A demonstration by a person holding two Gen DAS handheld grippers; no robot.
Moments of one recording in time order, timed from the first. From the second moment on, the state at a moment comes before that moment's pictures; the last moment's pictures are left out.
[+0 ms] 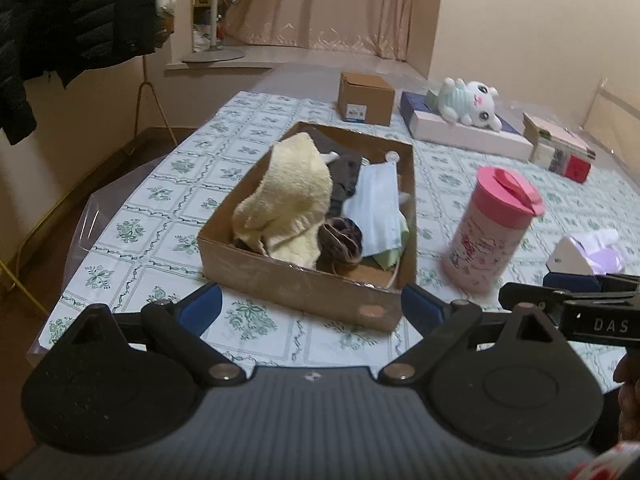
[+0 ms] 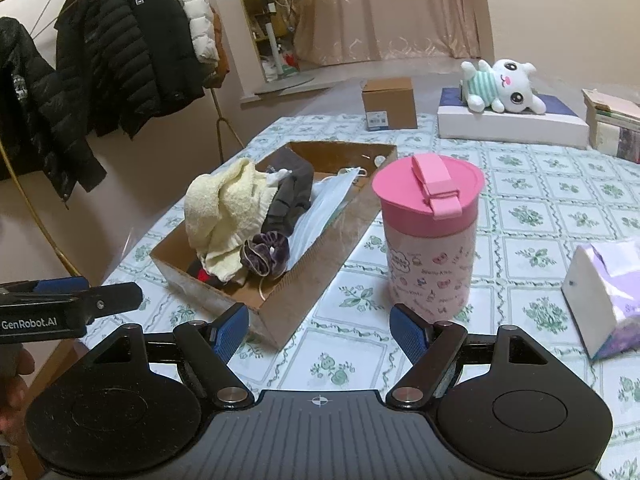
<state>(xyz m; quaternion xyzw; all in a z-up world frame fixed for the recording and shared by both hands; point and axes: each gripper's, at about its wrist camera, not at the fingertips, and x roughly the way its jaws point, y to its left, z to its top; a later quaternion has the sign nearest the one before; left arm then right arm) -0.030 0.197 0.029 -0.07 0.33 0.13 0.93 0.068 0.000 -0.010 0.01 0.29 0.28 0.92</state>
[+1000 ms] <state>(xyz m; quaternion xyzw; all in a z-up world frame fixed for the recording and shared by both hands) -0.077 0.123 0.033 -0.09 0.36 0.15 0.92 0.008 -0.051 -0.001 -0.03 0.29 0.27 0.92</state>
